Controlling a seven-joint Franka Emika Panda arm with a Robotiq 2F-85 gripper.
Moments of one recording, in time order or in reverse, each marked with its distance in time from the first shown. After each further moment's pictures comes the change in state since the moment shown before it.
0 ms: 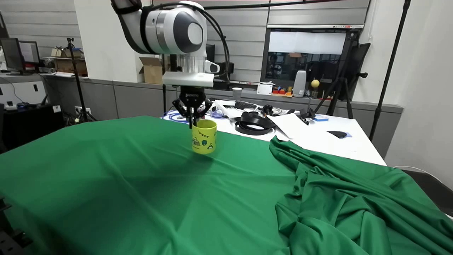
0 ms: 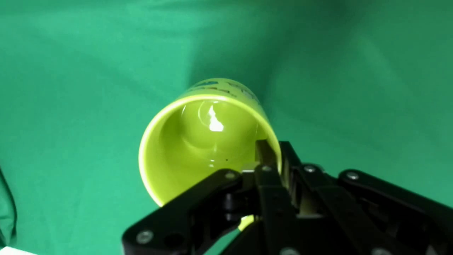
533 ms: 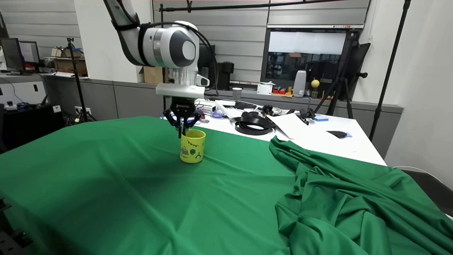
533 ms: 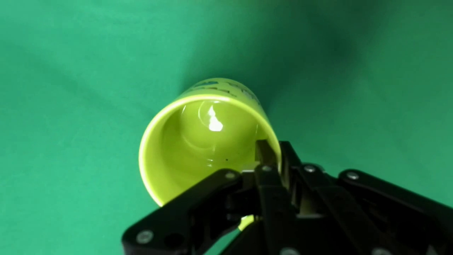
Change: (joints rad) arm 0.038 0.116 0.026 0.087 0.000 -0.062 -0.004
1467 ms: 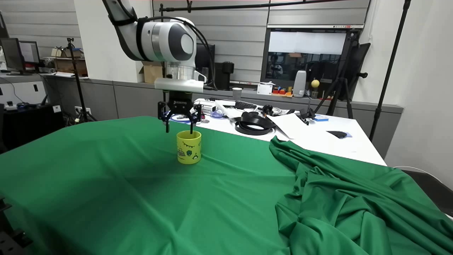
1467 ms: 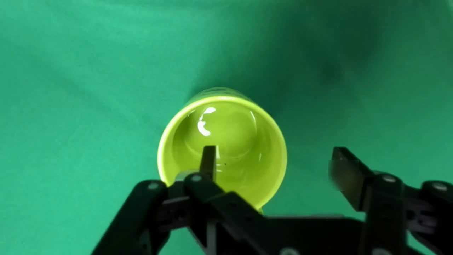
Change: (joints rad) arm 0.018 -0.018 -0.003 0.023 -0.030 -0.096 -0.026
